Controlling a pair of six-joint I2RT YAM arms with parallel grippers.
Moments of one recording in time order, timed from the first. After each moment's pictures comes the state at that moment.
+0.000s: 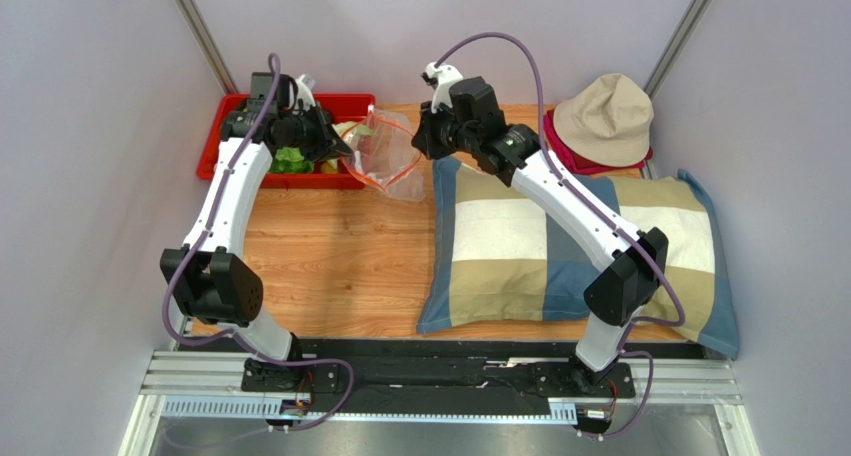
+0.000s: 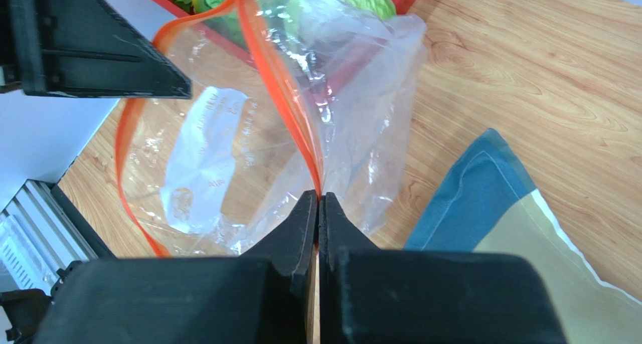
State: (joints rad) left arm -0.09 1.61 1.70 -0.89 0.48 -0.48; right arm 0.67 1.76 1.83 -0.50 -0.10 0.25
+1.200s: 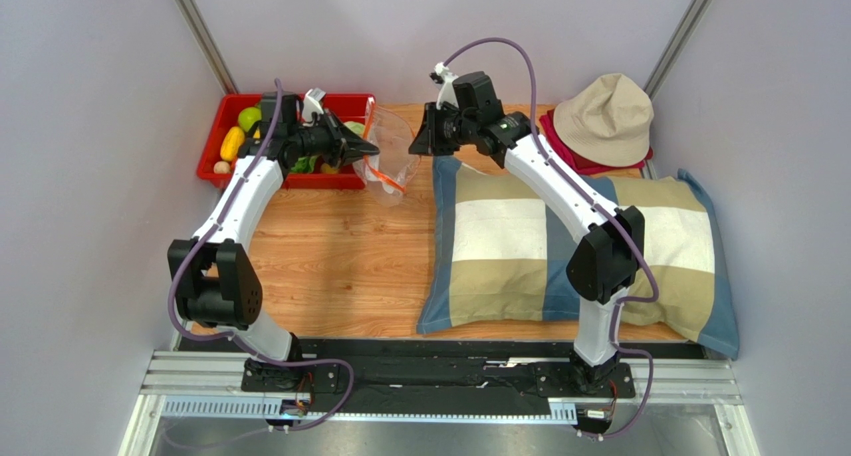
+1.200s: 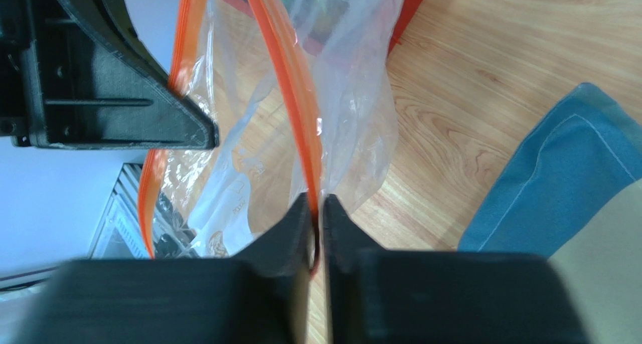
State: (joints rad) left arm -0.07 1.59 1.41 -0.40 0.83 -0.91; right arm 0.57 1.90 1.91 -0.55 -0.36 0.44
